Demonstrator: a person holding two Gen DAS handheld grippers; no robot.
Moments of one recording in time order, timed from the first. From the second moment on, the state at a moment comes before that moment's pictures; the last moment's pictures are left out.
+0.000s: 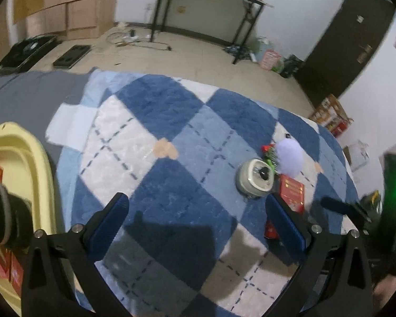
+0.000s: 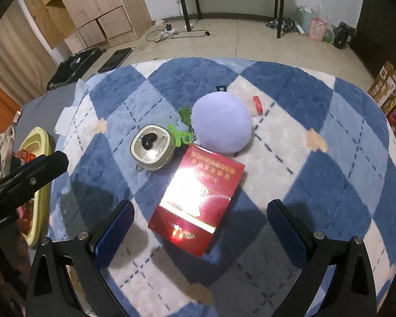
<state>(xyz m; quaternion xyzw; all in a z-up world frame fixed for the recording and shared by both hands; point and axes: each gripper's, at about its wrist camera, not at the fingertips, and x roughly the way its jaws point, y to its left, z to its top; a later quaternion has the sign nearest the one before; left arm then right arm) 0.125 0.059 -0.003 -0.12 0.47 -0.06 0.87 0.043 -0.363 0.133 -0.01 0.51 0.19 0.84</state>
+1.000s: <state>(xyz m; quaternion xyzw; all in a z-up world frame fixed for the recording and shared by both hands) 0.184 -0.038 -0.058 0.02 0.49 -0.17 0.86 0.053 -0.399 0.079 -0.10 0.43 0.22 0.87</state>
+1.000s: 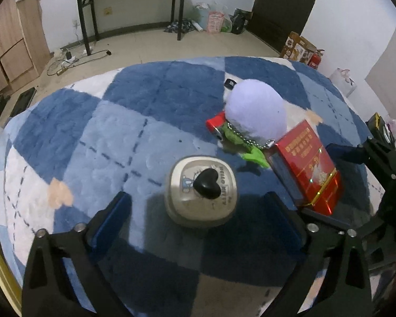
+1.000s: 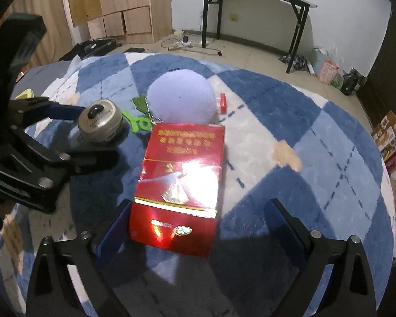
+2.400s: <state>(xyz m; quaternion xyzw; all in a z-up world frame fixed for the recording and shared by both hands) -0.044 0.309 -0.007 -0.14 0.44 0.12 0.88 -0.125 -0.181 0.183 -0.21 0.34 0.53 0.75</state>
